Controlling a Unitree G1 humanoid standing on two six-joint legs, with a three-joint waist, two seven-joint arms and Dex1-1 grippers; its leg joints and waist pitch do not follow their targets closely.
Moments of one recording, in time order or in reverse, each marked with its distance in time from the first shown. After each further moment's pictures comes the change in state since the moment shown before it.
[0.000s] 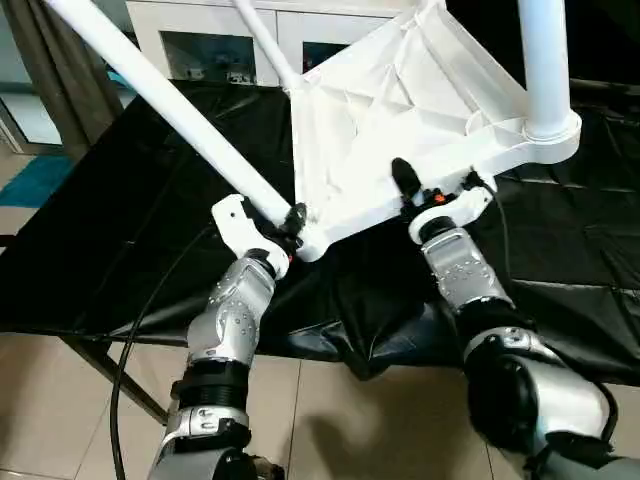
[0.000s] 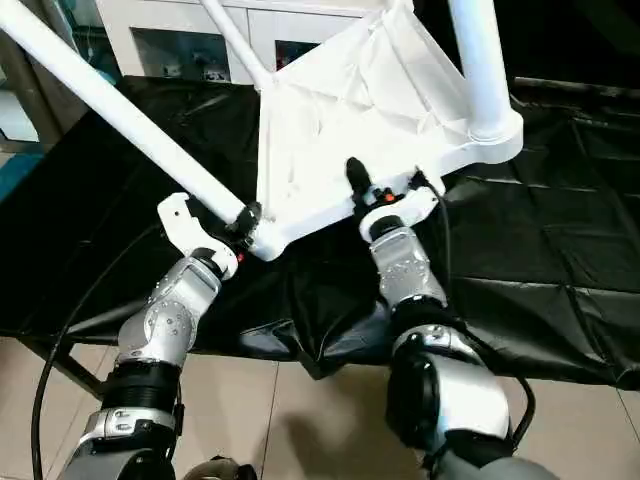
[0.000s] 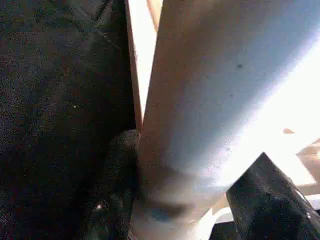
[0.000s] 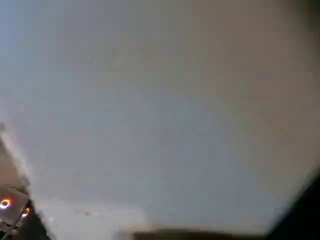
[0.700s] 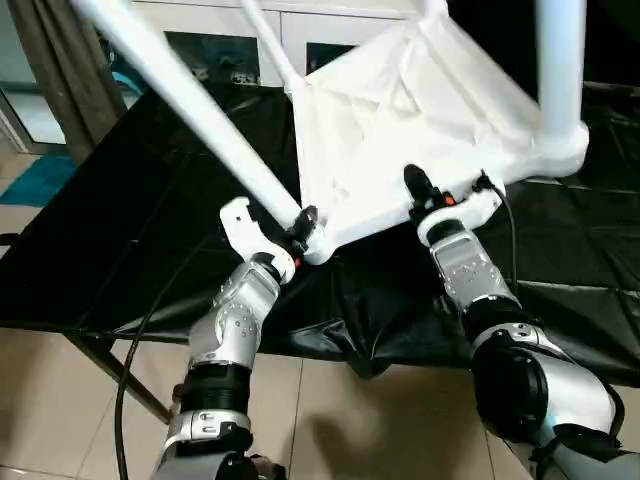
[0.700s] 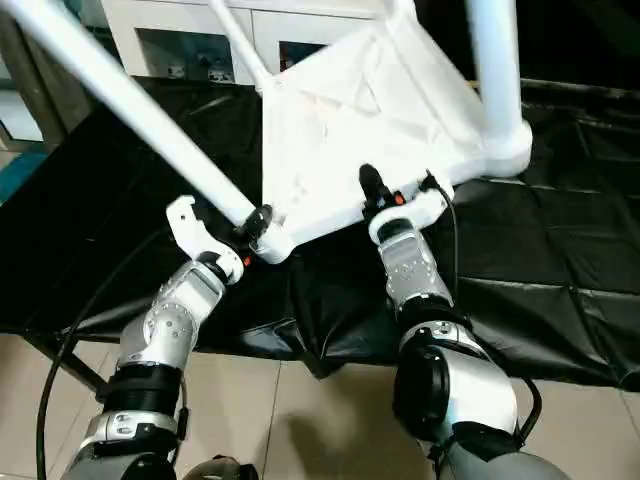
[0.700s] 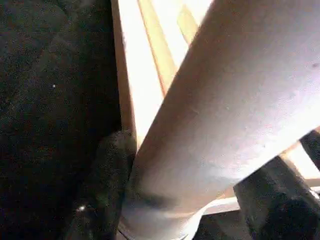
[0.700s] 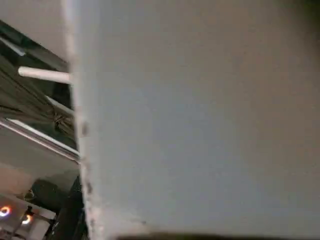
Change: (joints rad) left arm 0.011 0.001 0.010 -0.007 -0.064 0.051 -0.041; right arm -0.014 -0.031 -0.041 0.066 -0.008 -0.022 0.020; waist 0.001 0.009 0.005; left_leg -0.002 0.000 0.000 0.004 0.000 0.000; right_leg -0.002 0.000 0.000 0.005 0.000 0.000
